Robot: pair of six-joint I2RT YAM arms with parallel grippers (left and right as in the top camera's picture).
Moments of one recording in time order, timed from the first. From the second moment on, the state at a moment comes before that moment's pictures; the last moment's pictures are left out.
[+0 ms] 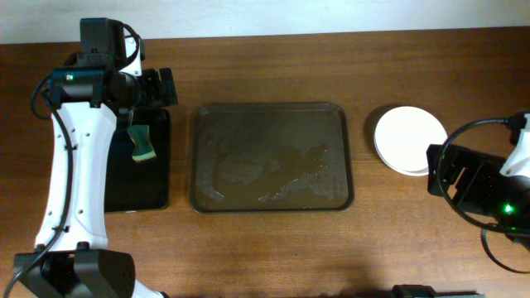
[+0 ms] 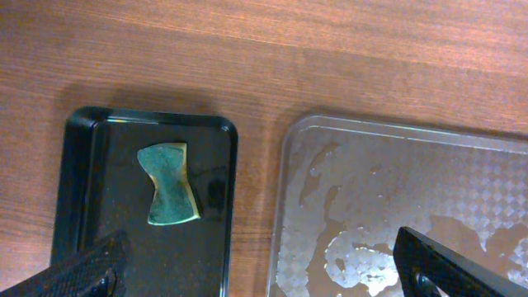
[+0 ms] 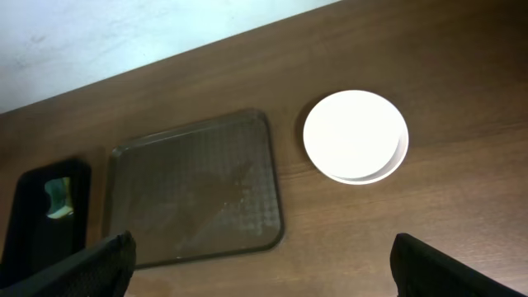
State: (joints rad) left arm 0.01 1.73 1.82 -1.12 0.04 -0.13; right arm -0.07 1.07 1.90 -1.54 -0.11 0.25
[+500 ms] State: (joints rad) left arm 0.01 1.73 1.81 -1.12 0.05 -0.13; right arm -0.06 0.50 0.89 -0.63 0.06 0.20
